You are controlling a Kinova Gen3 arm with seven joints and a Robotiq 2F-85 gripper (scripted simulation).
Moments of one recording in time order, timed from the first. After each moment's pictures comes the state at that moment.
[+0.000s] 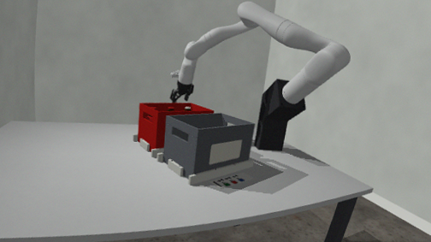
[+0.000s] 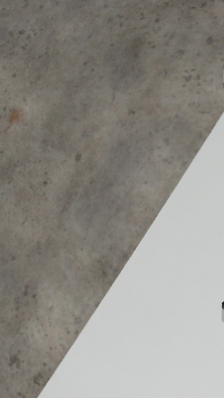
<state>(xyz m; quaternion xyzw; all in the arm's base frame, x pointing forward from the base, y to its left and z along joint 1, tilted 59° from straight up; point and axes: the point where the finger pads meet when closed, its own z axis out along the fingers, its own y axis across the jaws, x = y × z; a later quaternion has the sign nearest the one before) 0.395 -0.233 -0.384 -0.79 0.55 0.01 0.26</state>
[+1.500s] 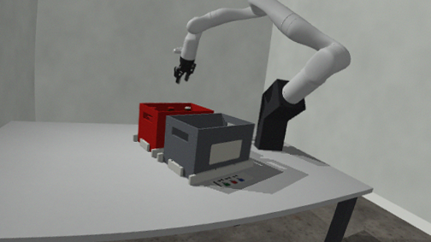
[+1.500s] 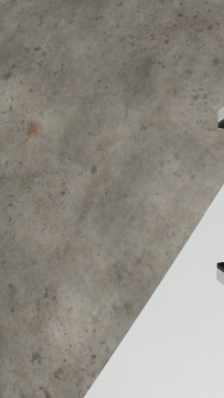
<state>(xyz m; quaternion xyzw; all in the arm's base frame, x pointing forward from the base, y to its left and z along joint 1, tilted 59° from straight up) 0.357 -0.330 -0.321 -0.79 0.55 0.01 0.26</state>
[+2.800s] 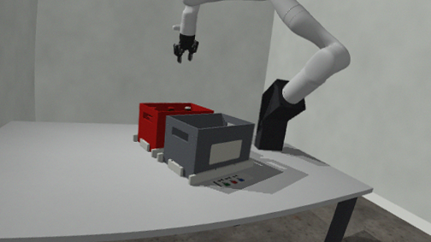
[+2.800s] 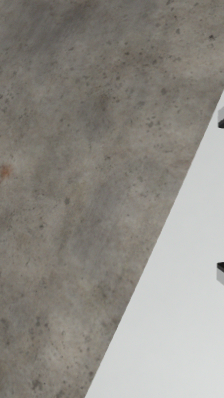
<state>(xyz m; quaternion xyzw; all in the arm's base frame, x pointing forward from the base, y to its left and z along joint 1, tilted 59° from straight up) 0.337 -0.386 -0.207 -0.77 0.59 0.08 0.25</state>
